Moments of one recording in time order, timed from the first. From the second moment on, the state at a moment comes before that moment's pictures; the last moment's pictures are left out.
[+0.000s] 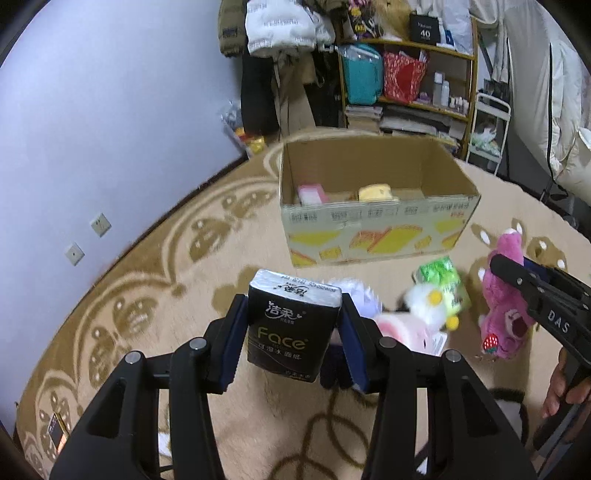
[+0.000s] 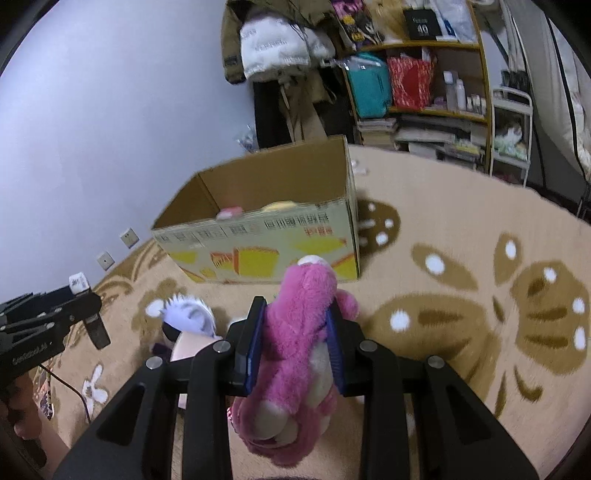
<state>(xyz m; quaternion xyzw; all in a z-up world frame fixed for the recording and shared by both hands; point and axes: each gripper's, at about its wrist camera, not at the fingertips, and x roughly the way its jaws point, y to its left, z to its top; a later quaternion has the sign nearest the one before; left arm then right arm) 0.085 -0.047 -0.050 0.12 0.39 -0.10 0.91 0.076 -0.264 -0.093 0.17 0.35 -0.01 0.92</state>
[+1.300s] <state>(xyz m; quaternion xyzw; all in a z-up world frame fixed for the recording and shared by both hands) 0.196 -0.097 0.040 0.16 0.26 -0.08 0.95 0.155 -0.282 0.013 0.10 0.24 0.00 0.96</state>
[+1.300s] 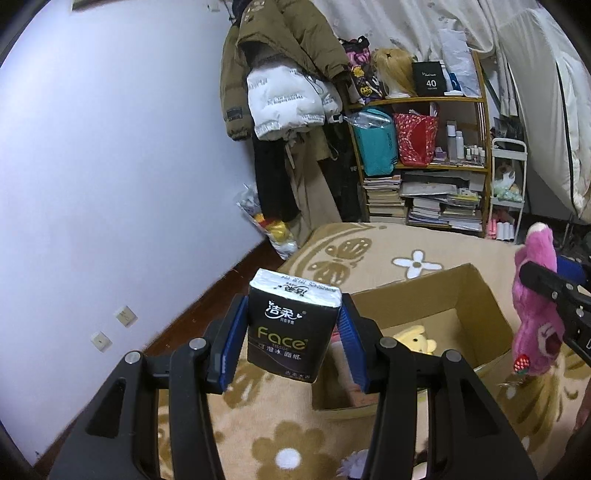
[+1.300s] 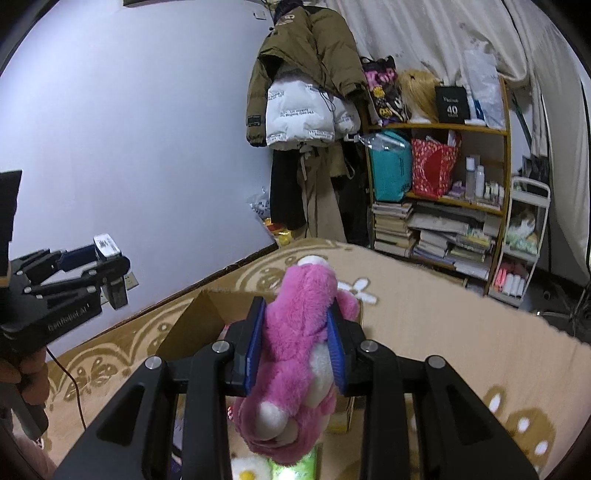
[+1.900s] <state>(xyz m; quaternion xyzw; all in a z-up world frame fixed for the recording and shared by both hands) 0.258 -0.094 -0.007 0.09 0.38 -0.11 0.91 0.210 -0.273 0.004 0.05 0.27 0.00 0.96</state>
